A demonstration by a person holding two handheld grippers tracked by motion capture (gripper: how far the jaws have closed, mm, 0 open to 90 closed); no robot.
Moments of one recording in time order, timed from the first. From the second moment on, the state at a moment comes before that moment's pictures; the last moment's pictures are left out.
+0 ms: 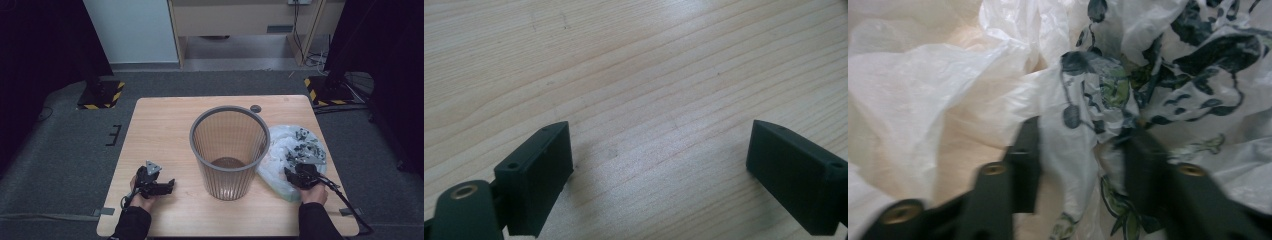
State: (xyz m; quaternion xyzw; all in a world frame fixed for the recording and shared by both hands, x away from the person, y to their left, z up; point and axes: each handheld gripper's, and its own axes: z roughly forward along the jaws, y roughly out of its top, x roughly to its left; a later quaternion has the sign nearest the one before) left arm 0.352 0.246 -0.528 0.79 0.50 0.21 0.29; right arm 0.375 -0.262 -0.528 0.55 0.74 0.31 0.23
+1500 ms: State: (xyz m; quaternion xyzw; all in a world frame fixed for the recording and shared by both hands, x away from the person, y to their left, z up) left arm 0.353 0.246 -0.528 0.79 0.50 0.21 0.29; right arm 0.339 -0.276 -0.405 0.47 0.64 0.46 0.40
